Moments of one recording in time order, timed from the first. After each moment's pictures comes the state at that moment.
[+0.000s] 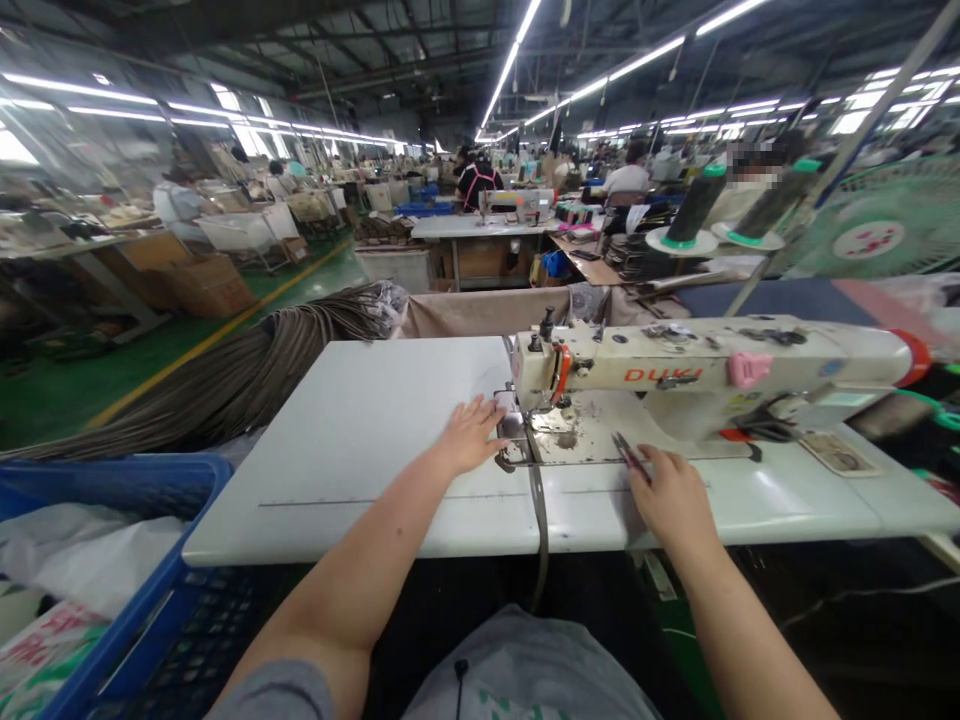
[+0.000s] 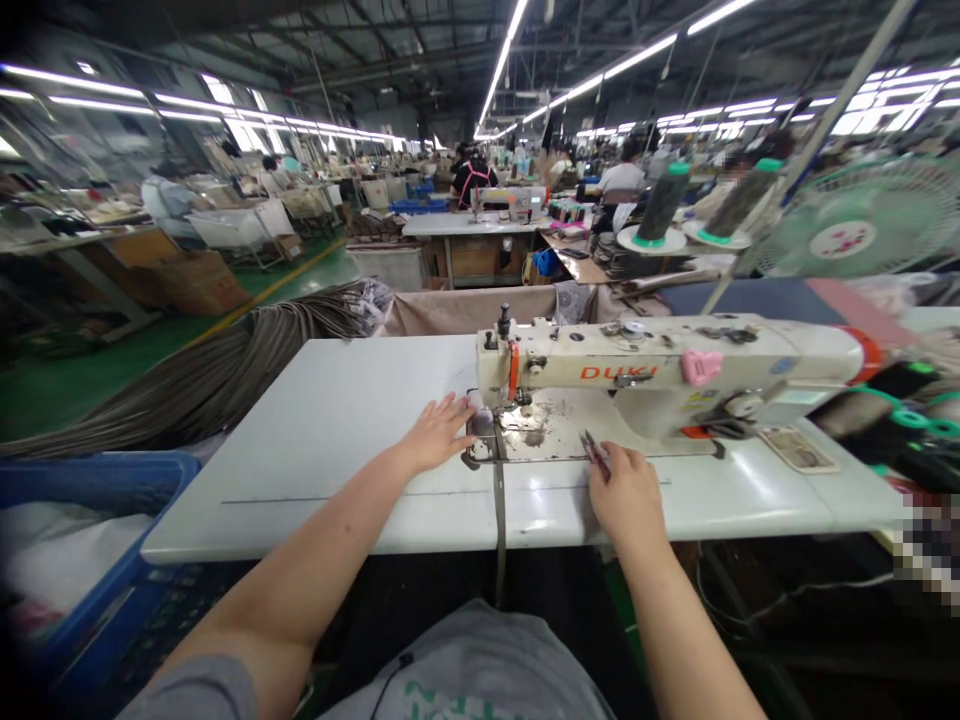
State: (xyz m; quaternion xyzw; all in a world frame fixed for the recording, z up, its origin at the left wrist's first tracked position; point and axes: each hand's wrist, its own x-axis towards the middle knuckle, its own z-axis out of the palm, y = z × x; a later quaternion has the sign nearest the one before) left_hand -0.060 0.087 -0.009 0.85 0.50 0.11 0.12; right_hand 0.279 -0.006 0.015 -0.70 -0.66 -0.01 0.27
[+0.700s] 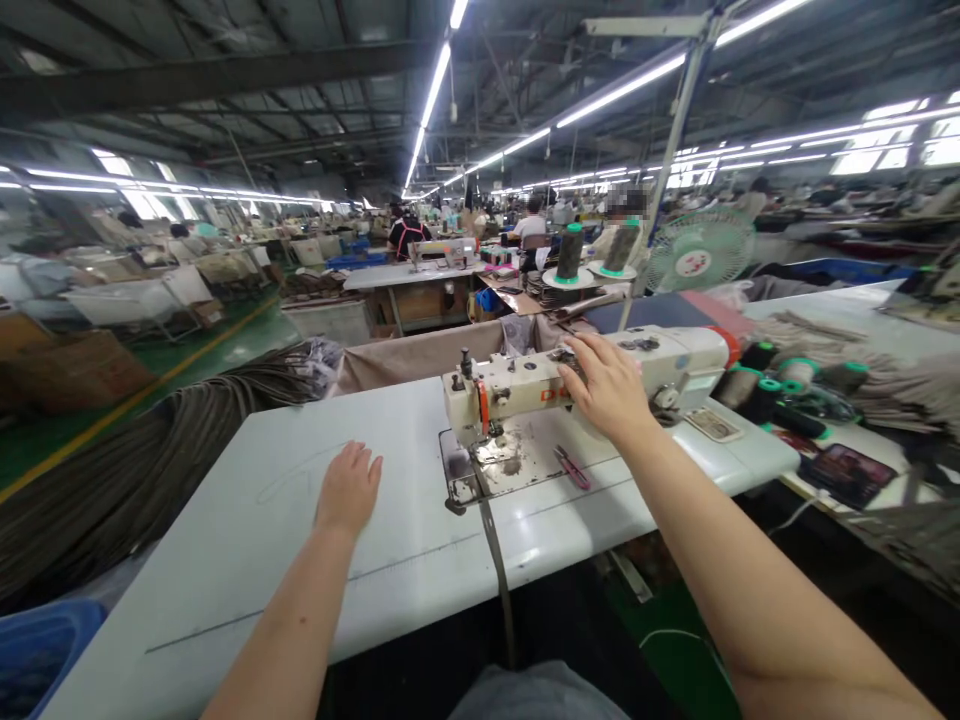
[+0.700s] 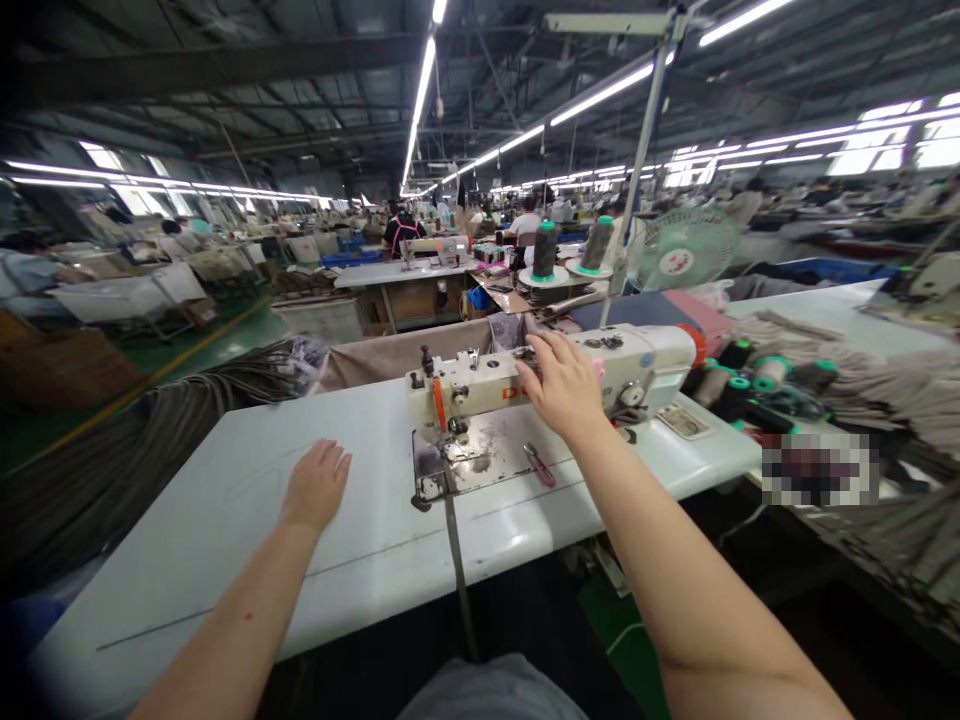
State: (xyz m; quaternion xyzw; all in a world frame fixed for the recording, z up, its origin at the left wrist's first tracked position) left_hand -0.152 0.104 -0.032 0.75 0.60 0.20 -0.16; right_hand 0.286 0.055 0.166 -0.57 -0.71 -0.16 0.38
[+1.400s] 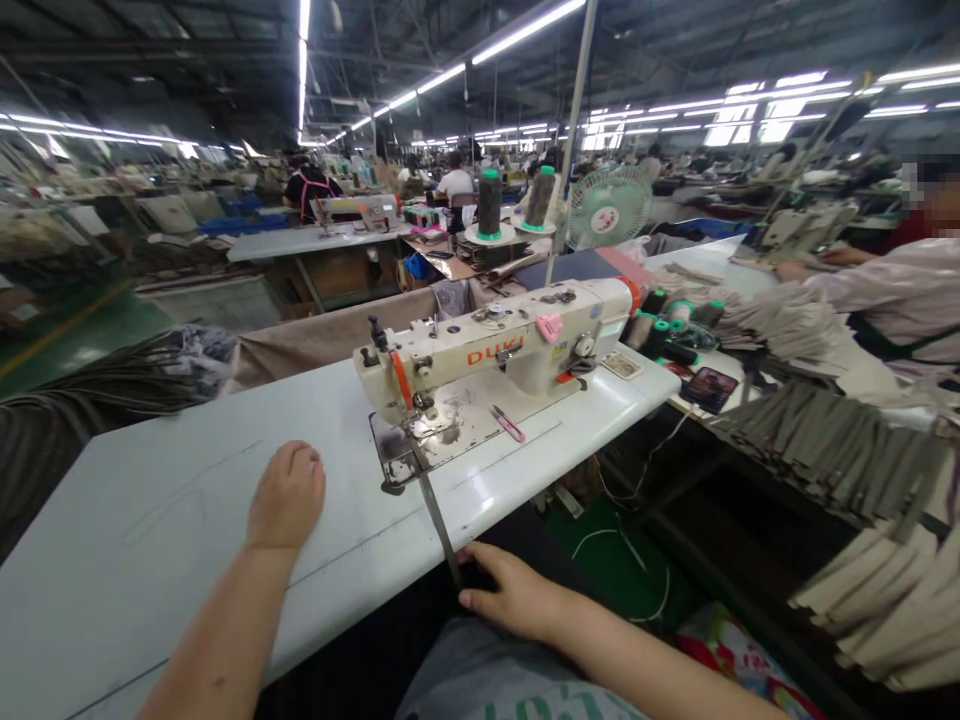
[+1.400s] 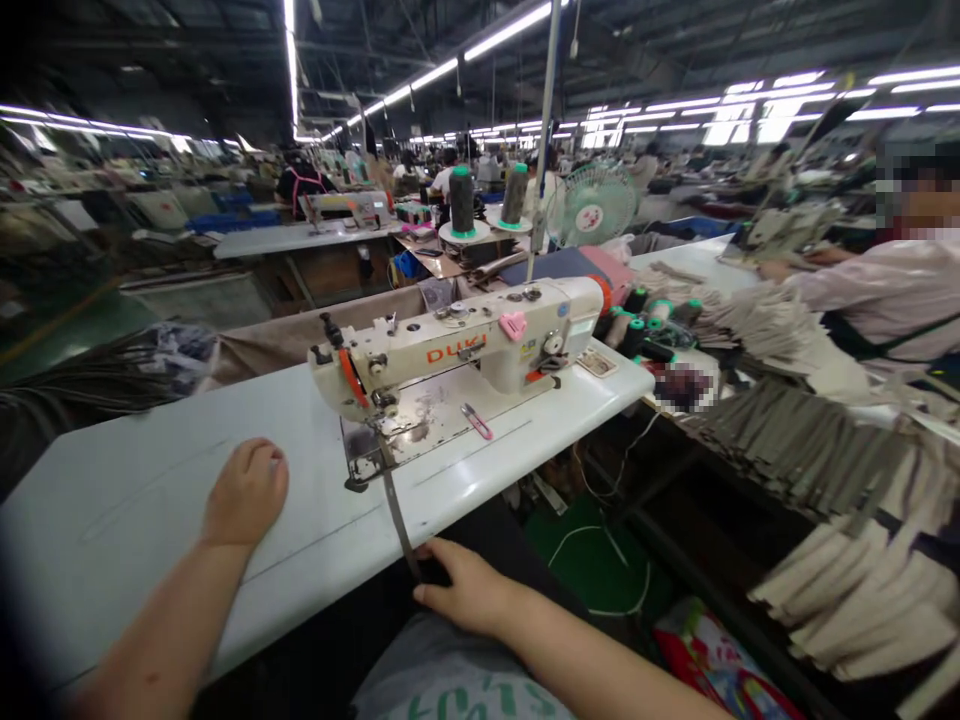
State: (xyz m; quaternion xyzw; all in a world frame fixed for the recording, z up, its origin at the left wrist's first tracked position) left_hand -0.123 0.087 -0.022 0.82 0.46 0.28 -0.19; right_hand 0.192 -0.137 -0.016 -0.59 -0.65 0.42 0.23
